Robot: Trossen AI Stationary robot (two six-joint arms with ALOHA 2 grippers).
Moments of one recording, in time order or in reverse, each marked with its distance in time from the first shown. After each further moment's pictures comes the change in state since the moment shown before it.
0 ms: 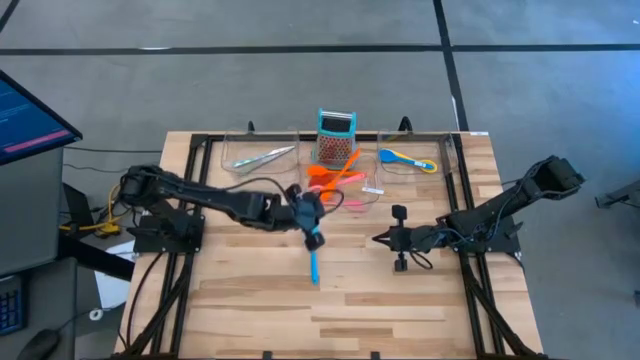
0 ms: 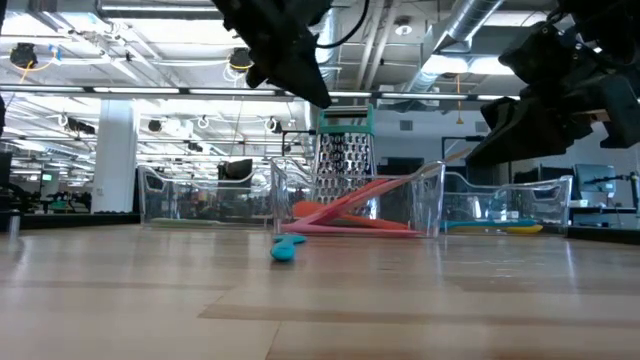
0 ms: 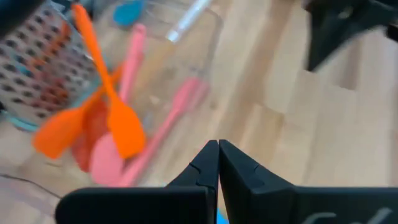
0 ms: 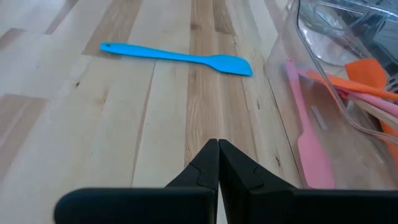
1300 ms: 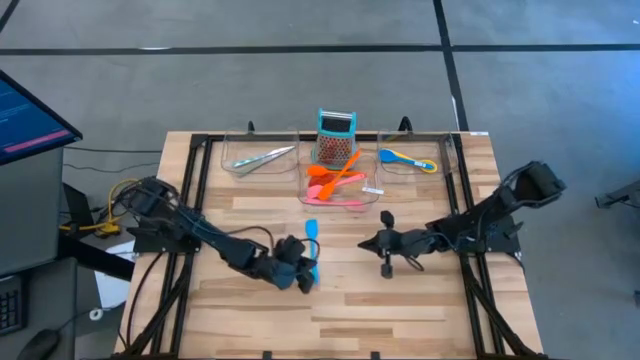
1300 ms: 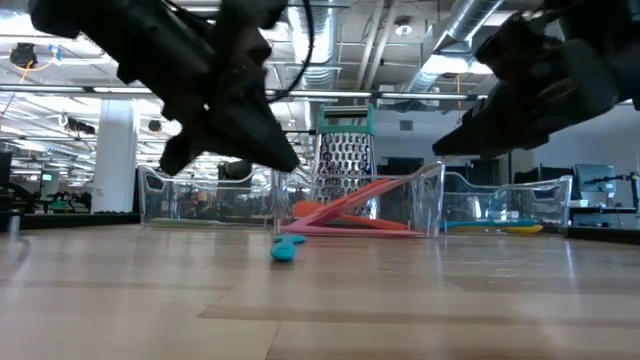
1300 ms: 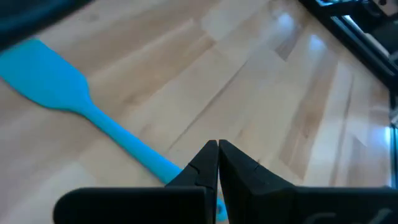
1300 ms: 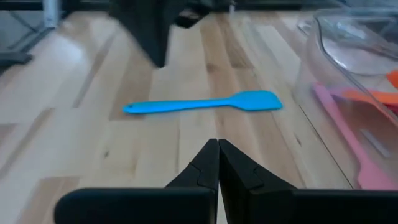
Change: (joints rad) left arm -0.310 0.109 -0.350 0.512 -0.112 -0.667; right arm 0.000 0.244 0.034 0.364 -0.039 0.149
